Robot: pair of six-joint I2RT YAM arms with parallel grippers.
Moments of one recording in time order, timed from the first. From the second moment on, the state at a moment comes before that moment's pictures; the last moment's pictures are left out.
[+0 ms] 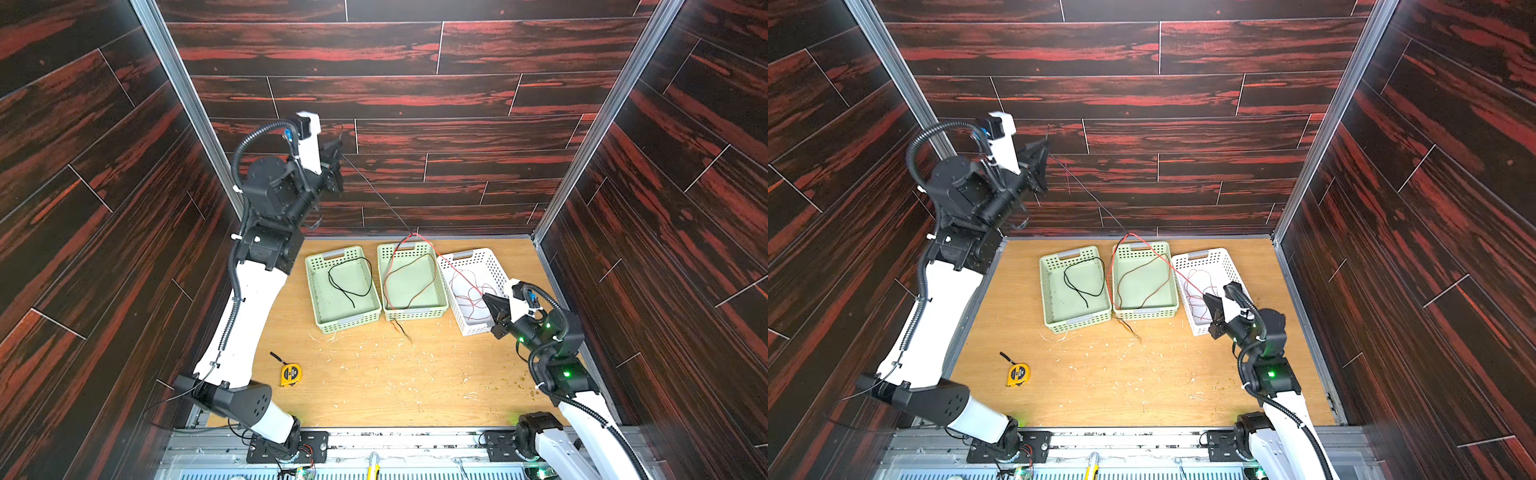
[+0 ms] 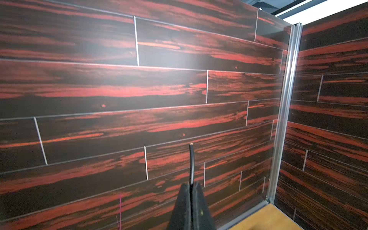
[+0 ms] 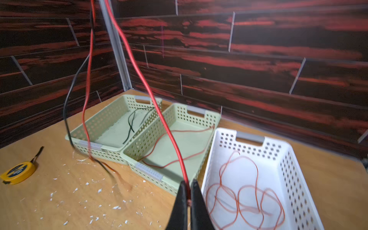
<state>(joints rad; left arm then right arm) -0.26 1.58 2.02 -0.15 0.19 -0.04 0.16 0.68 0.50 0.04 -0.42 -0.04</state>
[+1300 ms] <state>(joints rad) -0.17 1.71 2.22 -0.20 0.44 -0.27 0.18 0.89 0.29 0.22 -0.65 0.11</state>
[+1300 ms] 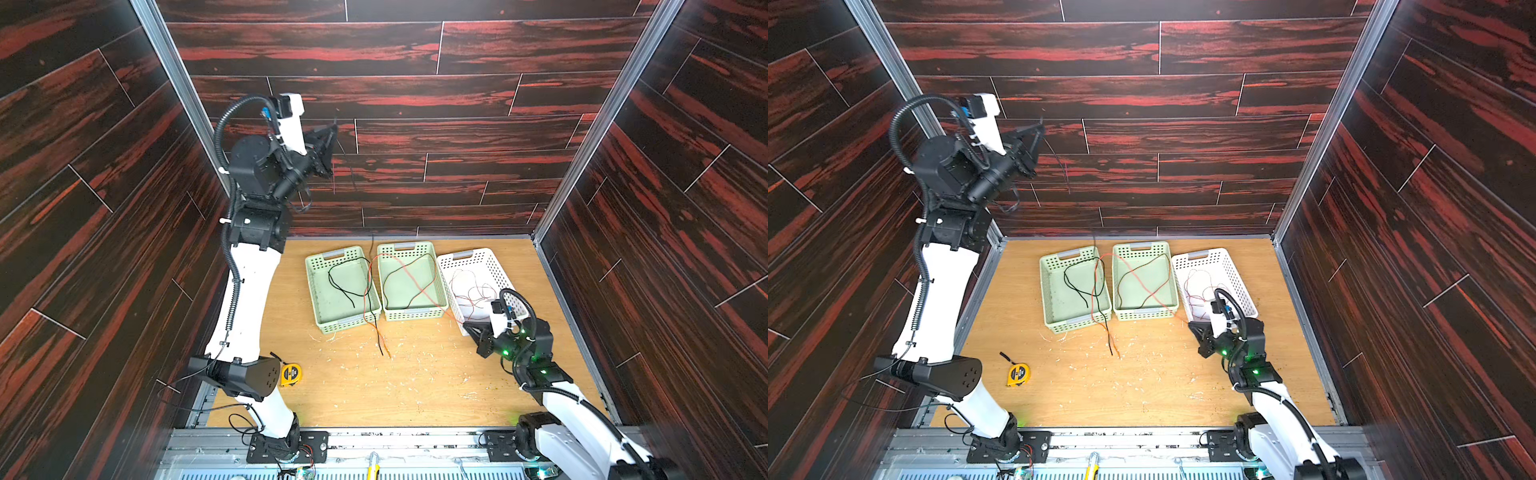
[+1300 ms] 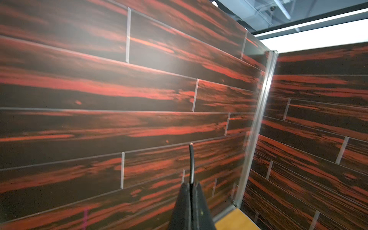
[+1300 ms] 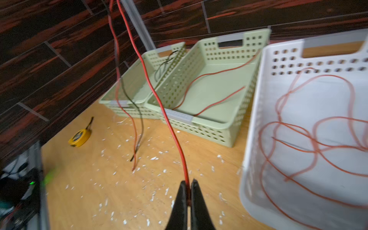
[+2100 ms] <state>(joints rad) -0.31 1.66 2.16 -0.30 0.49 -0.21 0.42 1.20 0.75 0.30 -0.76 -0.17</state>
